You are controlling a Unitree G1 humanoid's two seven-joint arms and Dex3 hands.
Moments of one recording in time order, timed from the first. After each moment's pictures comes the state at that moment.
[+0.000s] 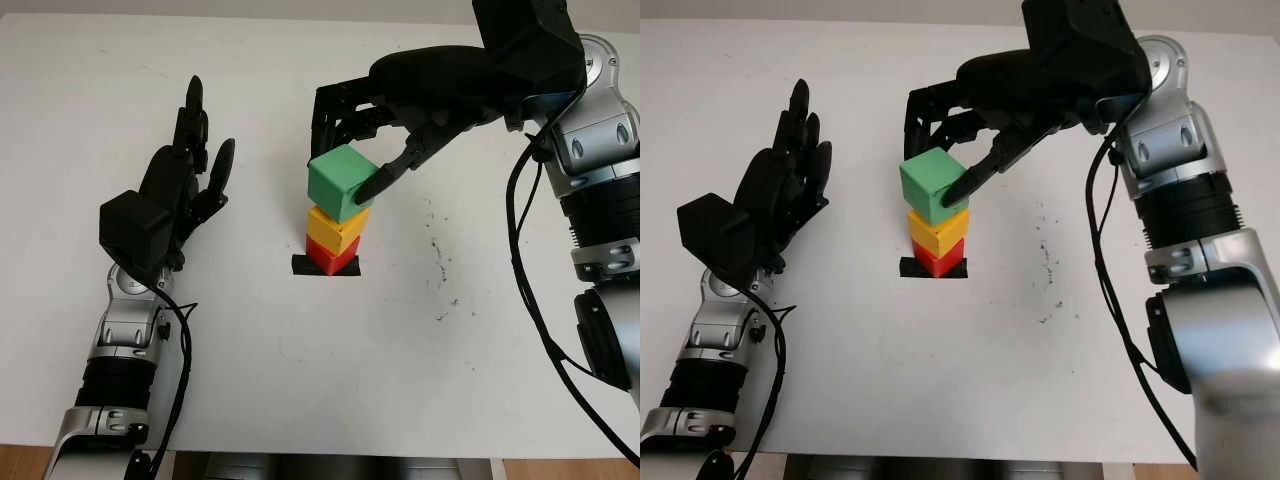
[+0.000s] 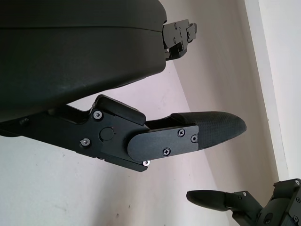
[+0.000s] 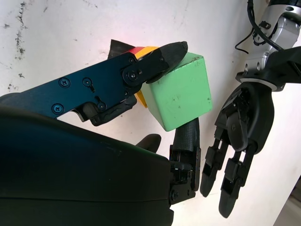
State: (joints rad) left arm -0.51 0.27 0.10 0.35 -0.02 -0.20 -0.16; right arm -1.17 -0.56 0.22 0.52 -0.02 0.08 1.17
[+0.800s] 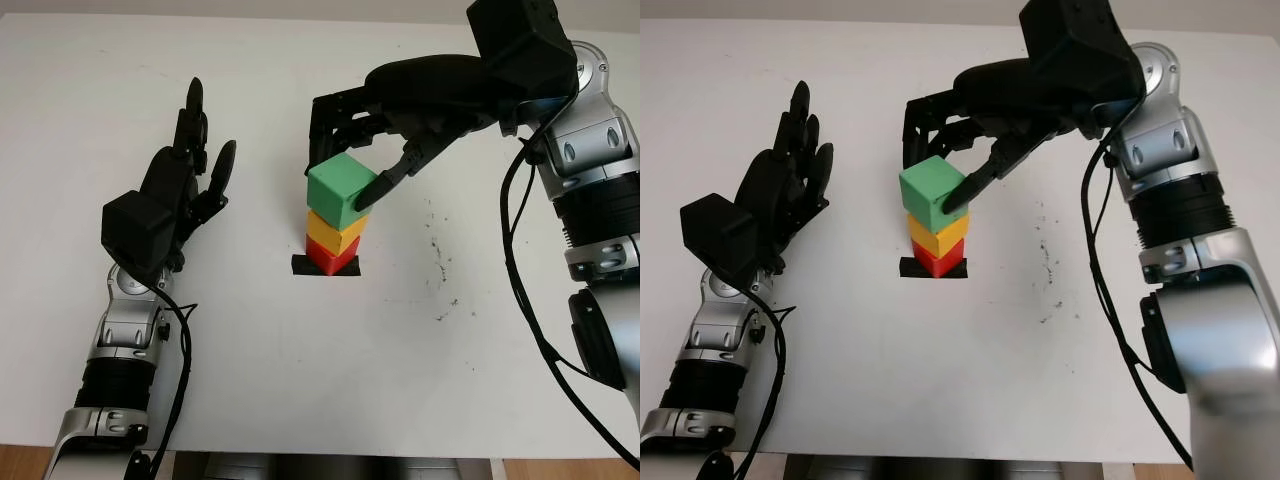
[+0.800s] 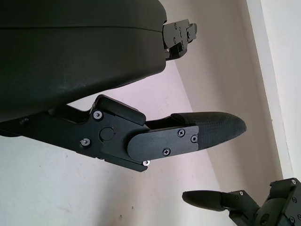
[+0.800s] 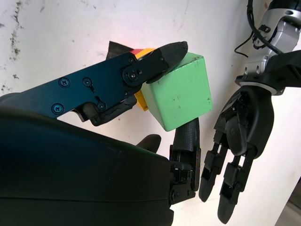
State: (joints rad) left arm -0.50 0.27 0.10 0.34 -0.01 -0.19 -0.15; right arm -1.17 -0.54 0.22 0.57 -0.02 0.03 1.17
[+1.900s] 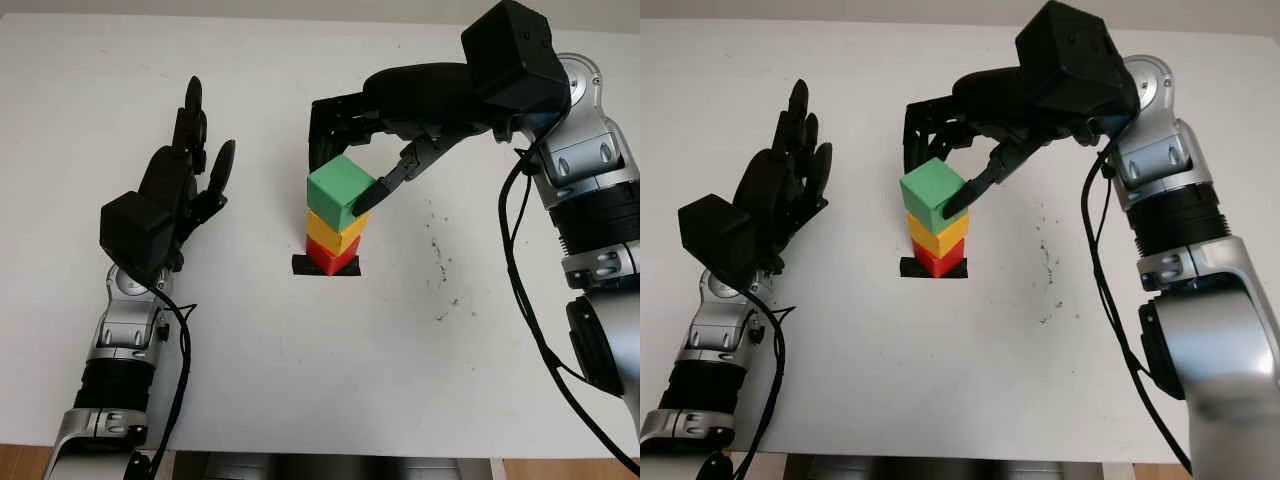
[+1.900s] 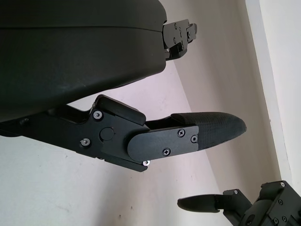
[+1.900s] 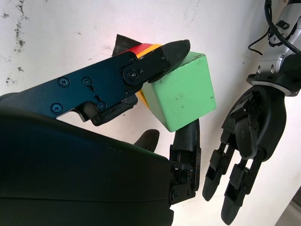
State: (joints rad) left arm -0.50 0.27 0.10 0.34 -0.02 -0.20 -0.15; right arm -1.15 -0.54 0.23 0.56 -0.06 -0.04 1.15
